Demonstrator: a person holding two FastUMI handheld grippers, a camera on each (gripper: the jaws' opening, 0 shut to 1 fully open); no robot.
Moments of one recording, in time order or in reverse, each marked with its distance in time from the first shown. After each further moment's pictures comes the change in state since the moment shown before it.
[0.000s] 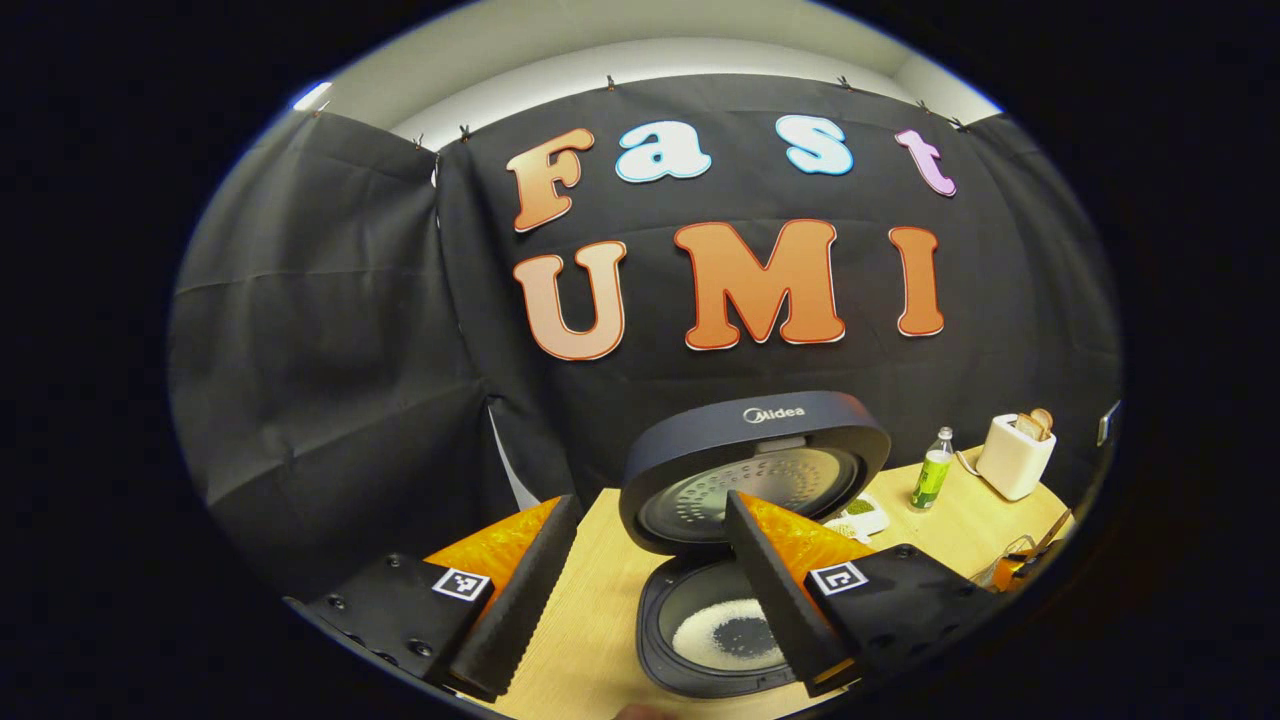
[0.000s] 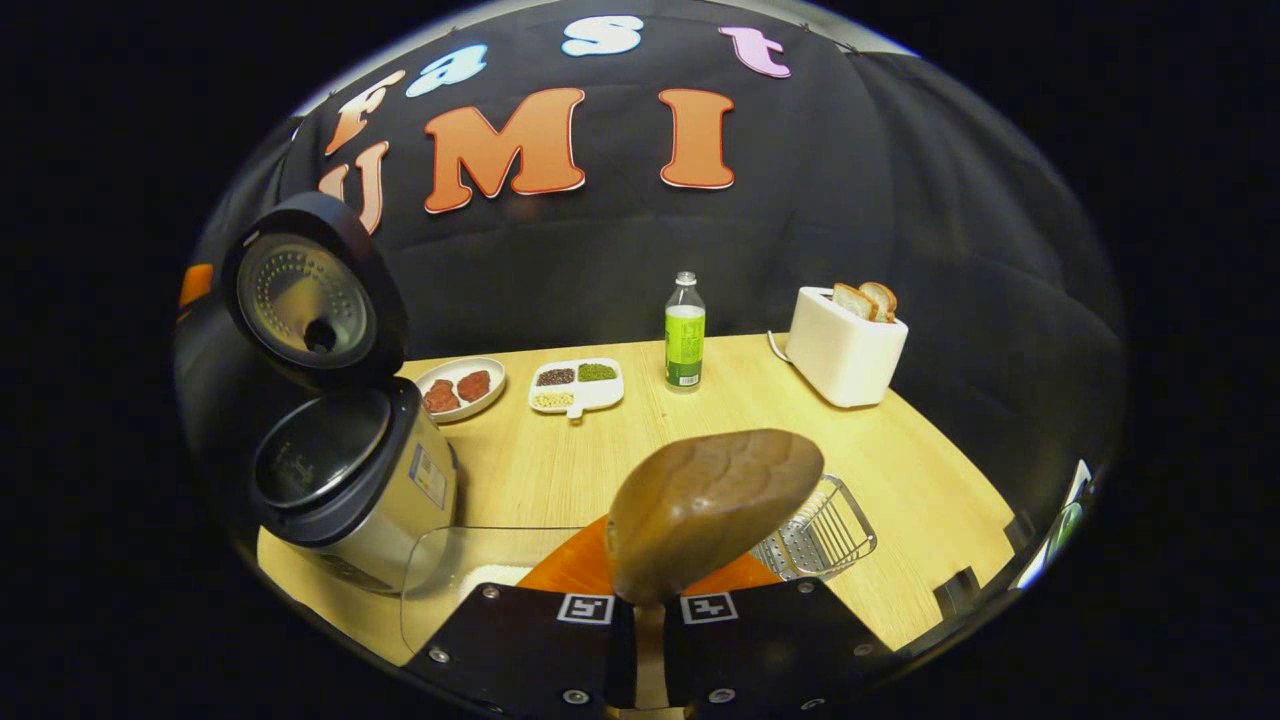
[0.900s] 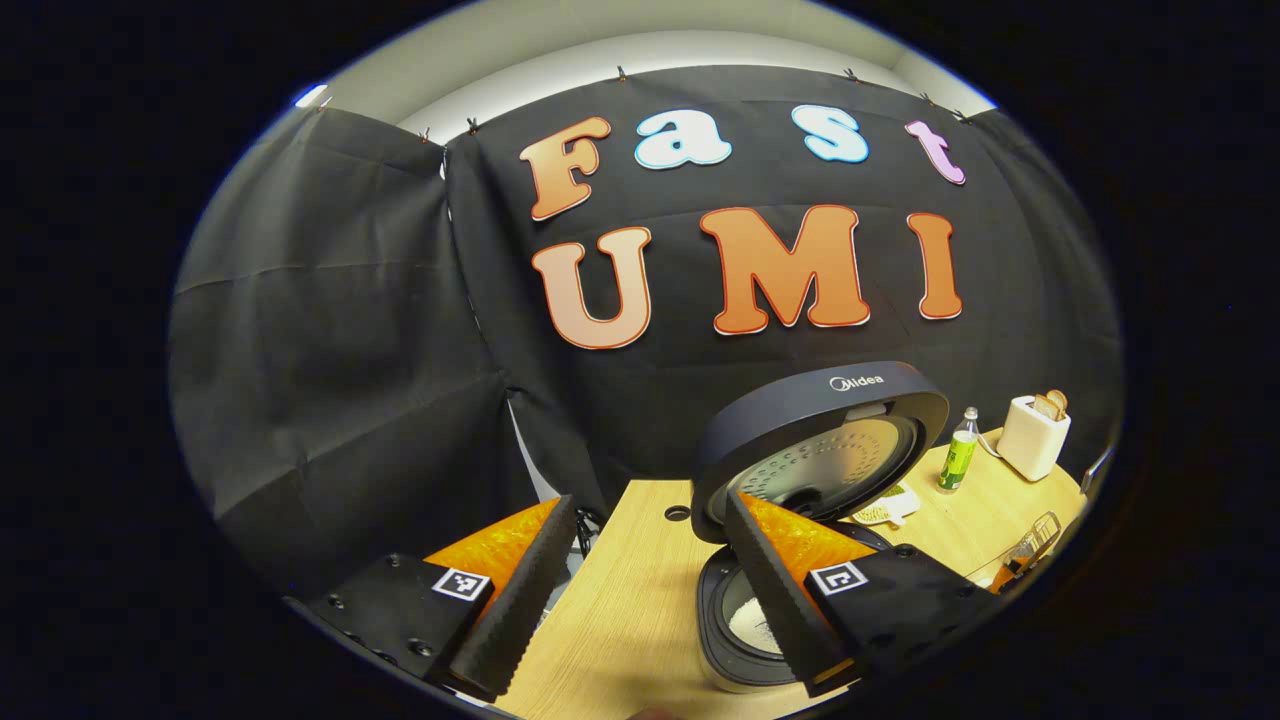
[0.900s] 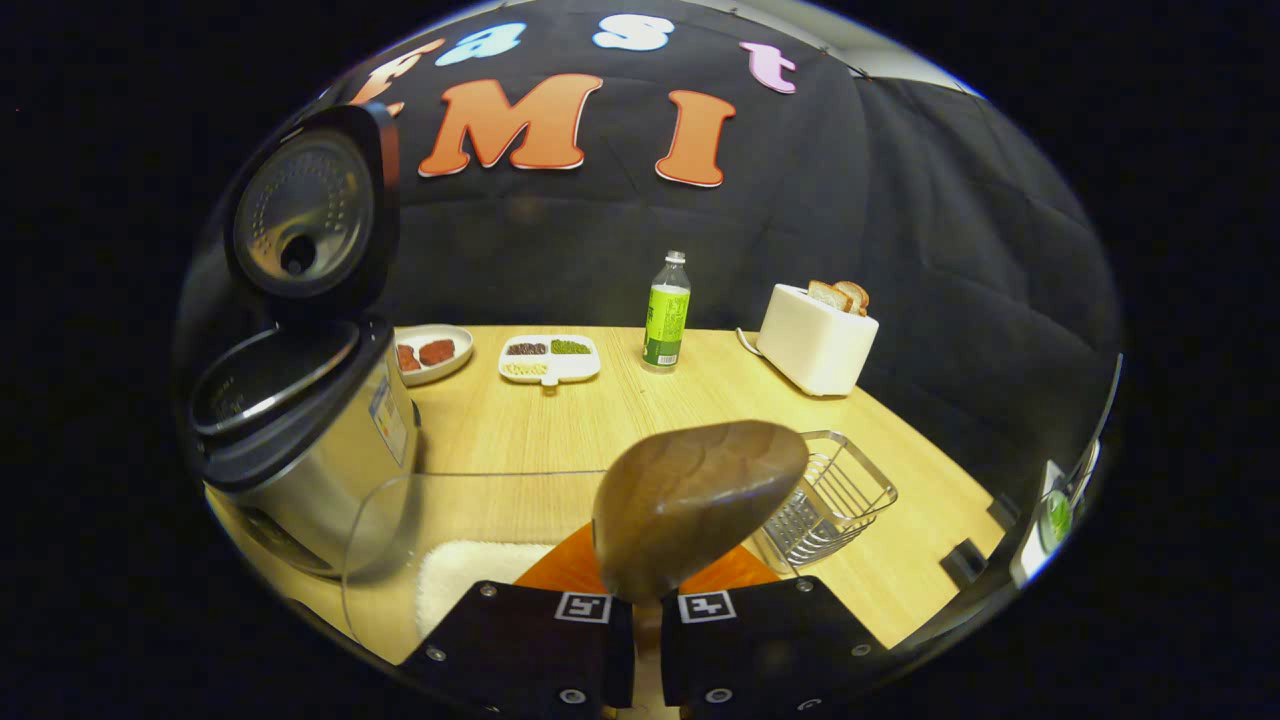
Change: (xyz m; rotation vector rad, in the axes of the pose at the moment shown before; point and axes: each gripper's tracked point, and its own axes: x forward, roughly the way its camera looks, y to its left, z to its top) left arm 0.008 0.046 -0.014 0.038 0.023 0.027; right arm 0.014 0.031 -0.052 0.031 -0.014 -0.095
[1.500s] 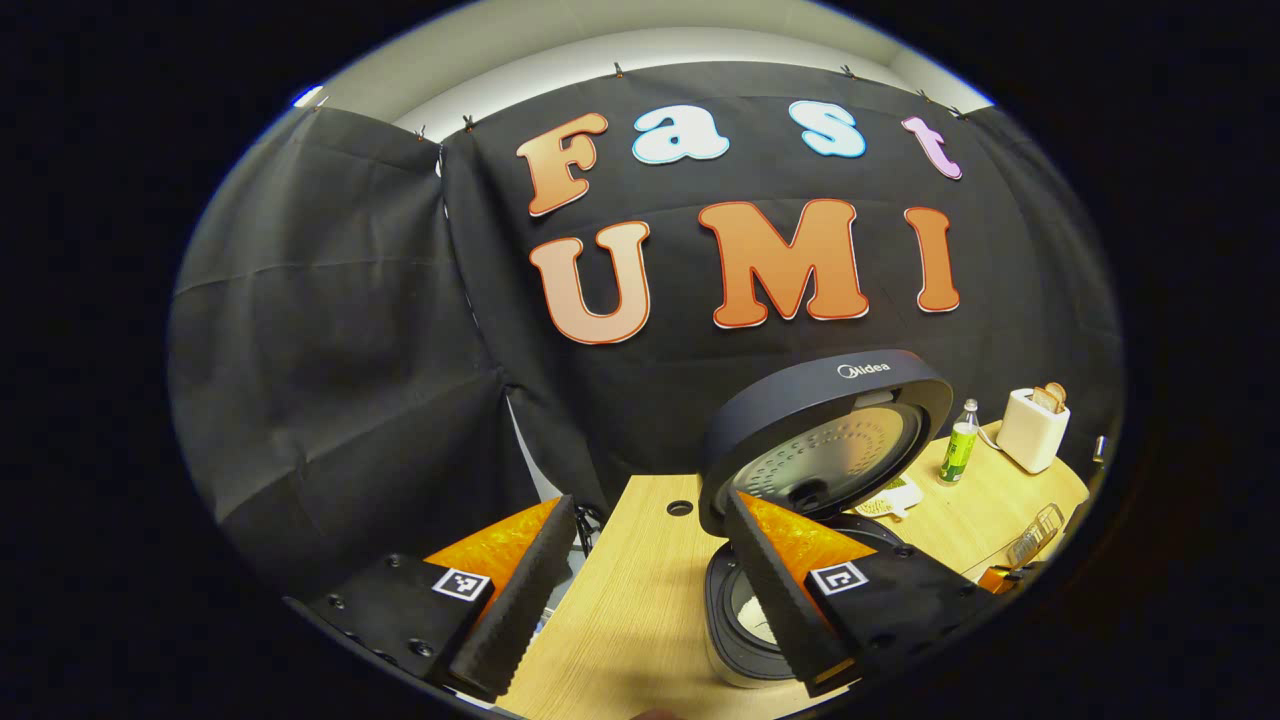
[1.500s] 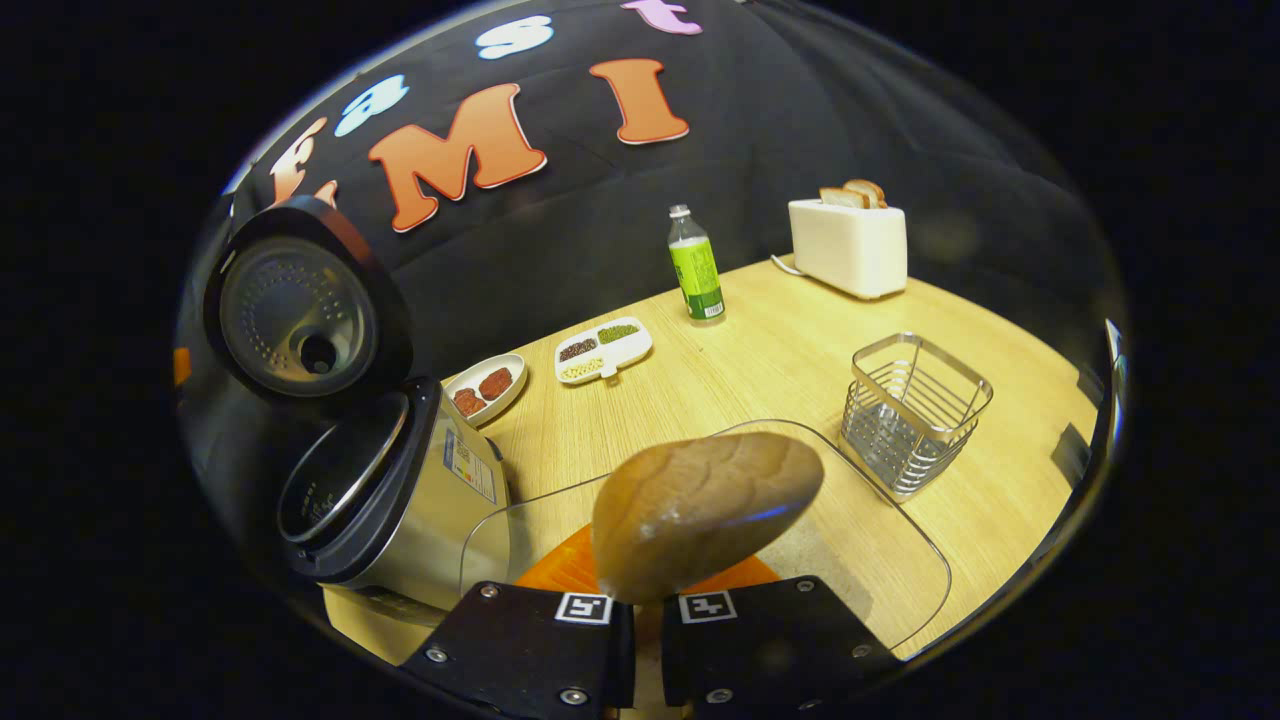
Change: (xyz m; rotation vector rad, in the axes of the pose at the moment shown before) left arm 0.003 0.005 -0.009 -0.007 0.017 -0.012; right arm -0.001 0.036 -0.013 0.343 0.145 0.191
